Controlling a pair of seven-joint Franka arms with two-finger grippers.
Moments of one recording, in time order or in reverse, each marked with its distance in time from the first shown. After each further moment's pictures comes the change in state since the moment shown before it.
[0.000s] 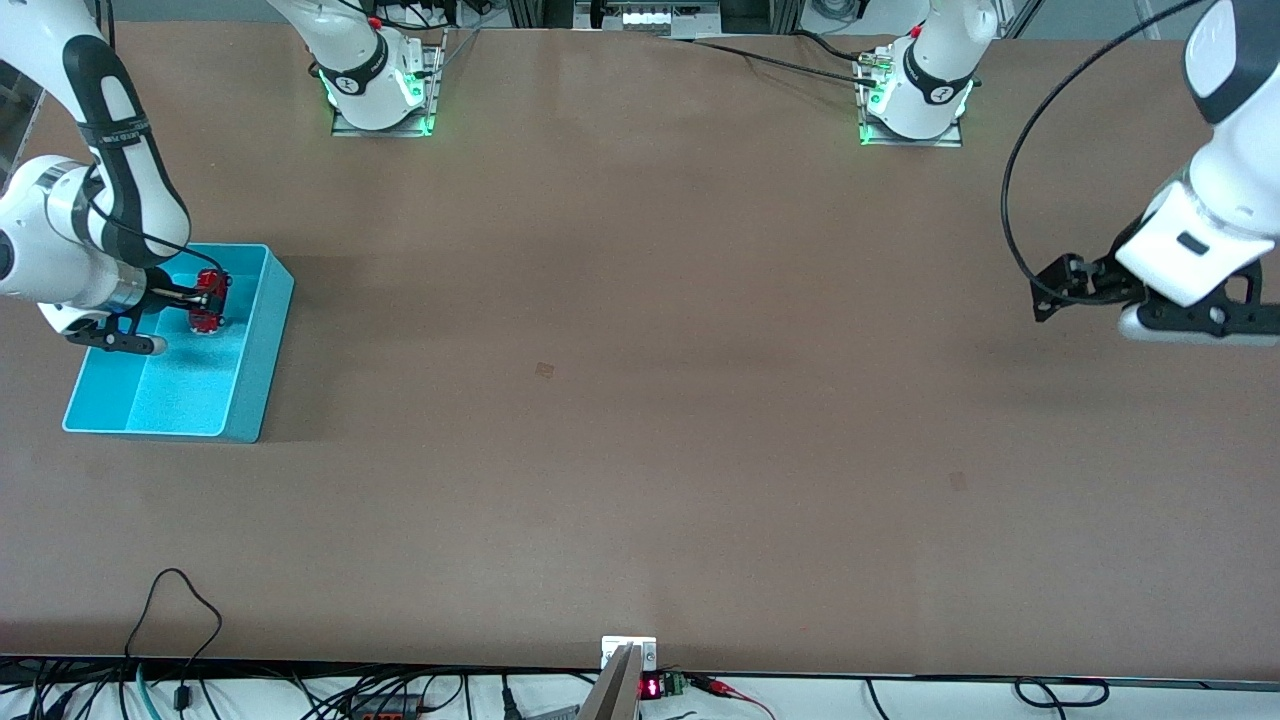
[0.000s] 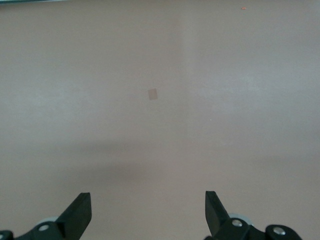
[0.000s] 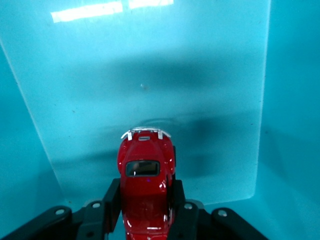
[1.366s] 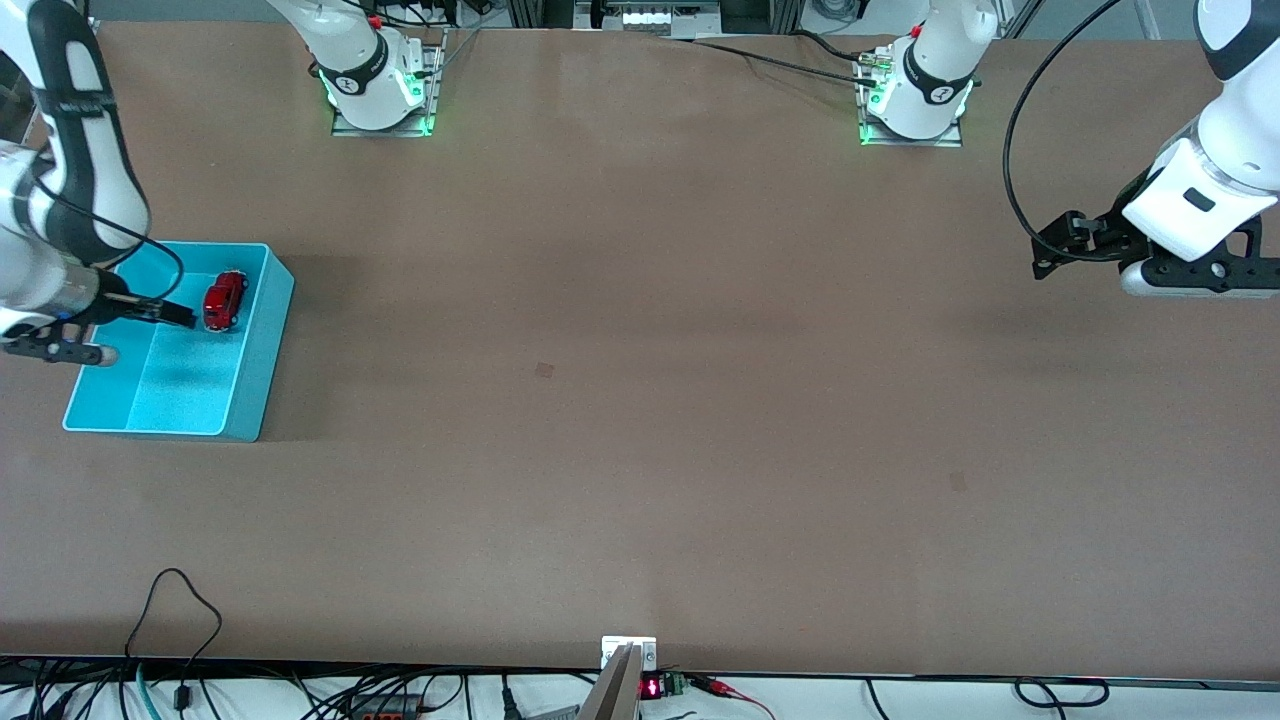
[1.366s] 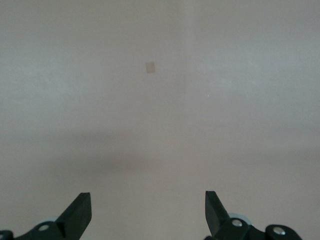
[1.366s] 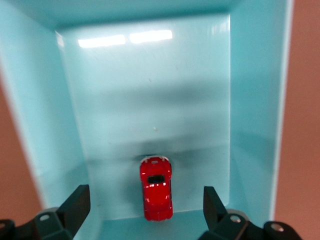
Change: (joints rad) left arm -0.042 -0.056 0.066 -0.060 -0.048 -0.081 0.000; right arm 0.005 -0.104 0.046 0.192 0.001 -0.164 -0.006
